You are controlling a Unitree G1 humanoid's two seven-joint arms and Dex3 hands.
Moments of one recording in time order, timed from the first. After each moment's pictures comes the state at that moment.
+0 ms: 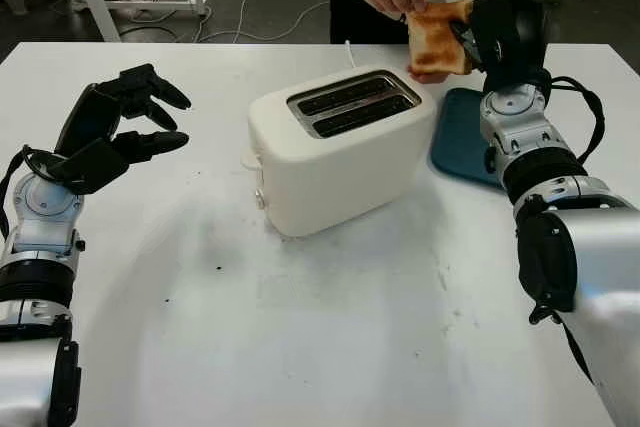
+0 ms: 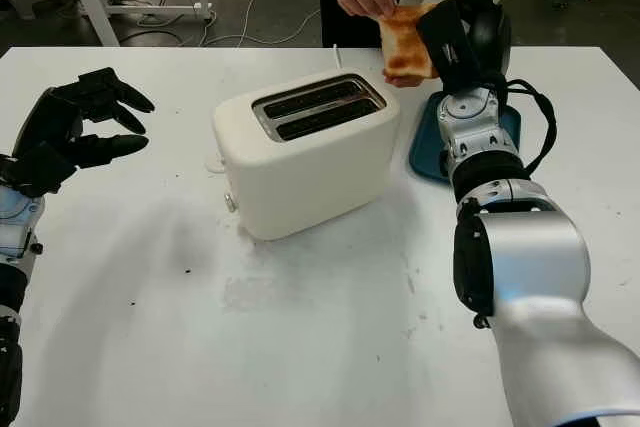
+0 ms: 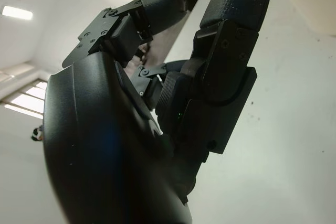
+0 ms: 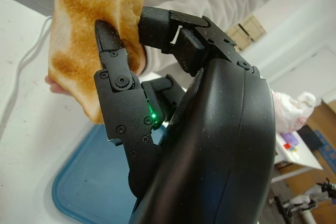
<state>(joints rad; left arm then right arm) -0.60 0.56 0.14 0.76 0.03 -0.66 -0.33 -1.18 -0.33 -0.11 1.32 -0.20 -0.21 -0.39</state>
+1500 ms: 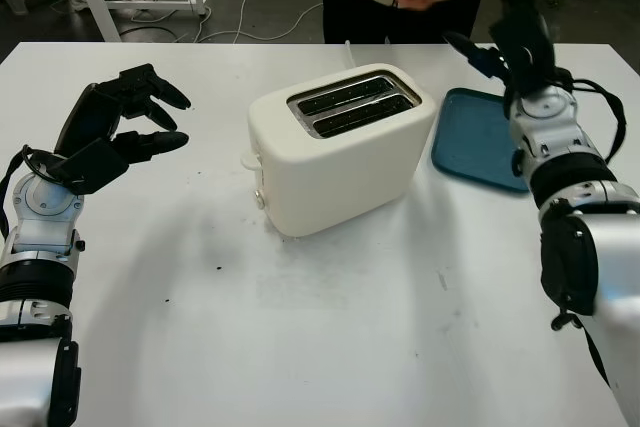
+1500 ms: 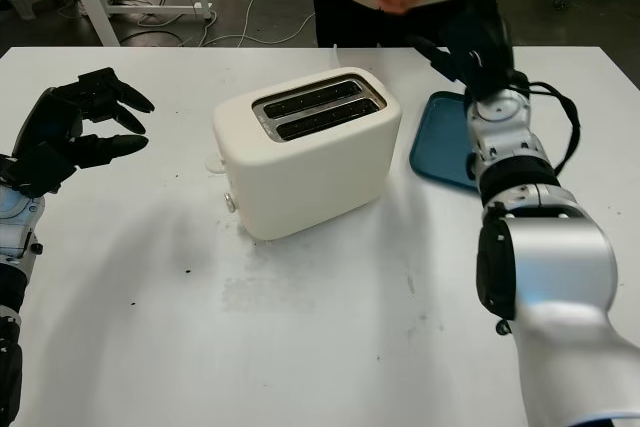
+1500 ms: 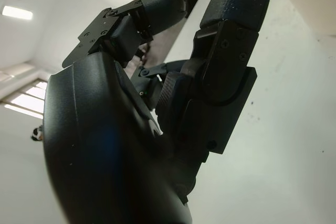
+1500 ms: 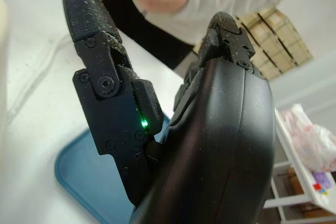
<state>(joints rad) -0.60 0.56 0.14 0.76 0.03 -0.66 -0.33 -1.06 -0.43 -0.16 1.28 -0.10 -0.35 0.02</state>
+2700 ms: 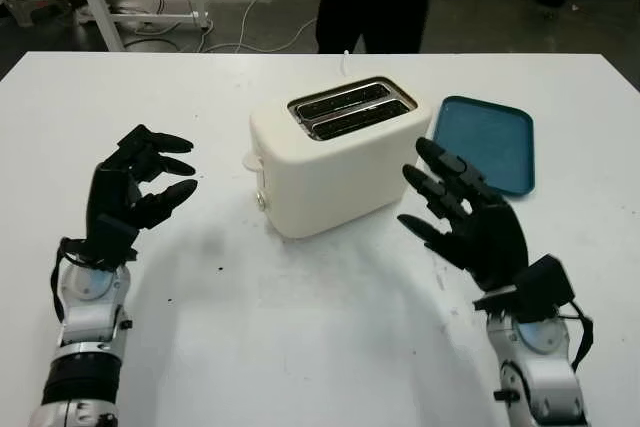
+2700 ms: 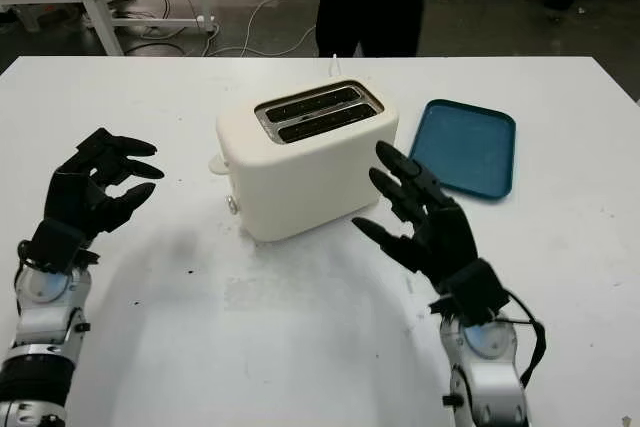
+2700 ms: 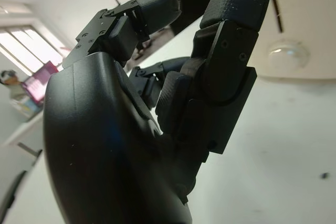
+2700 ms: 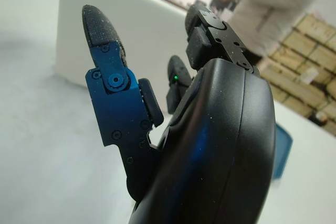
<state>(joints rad) -0.22 0.27 0.19 0.38 -0.10 -0.53 -0.18 0.11 -0.15 0.00 -0.22 0.14 -0.06 0.21</state>
